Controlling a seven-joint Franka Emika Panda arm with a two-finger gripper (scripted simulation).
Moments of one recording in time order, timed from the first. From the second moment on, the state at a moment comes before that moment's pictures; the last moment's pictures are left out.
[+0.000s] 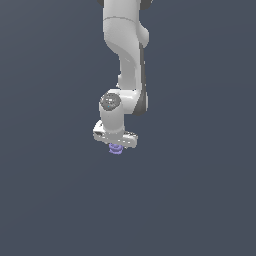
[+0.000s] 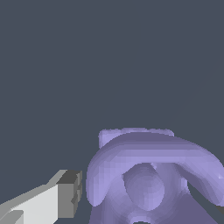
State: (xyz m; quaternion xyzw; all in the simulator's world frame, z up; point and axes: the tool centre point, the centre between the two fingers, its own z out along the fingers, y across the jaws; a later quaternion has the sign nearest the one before) arm -0.035 -0.058 0.042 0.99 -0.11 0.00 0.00
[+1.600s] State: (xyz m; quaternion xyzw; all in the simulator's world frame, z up) arm -0.039 -0.130 0.138 0.99 -0.11 0.00 0.00
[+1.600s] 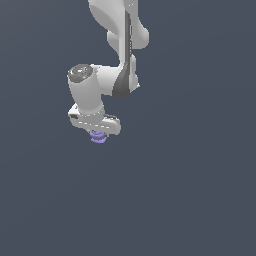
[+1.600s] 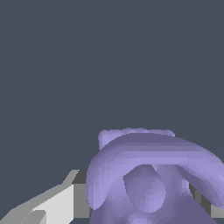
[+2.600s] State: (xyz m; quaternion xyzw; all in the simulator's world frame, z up) arm -0.040 -0.235 0.280 0.99 -0.11 0.00 0.00
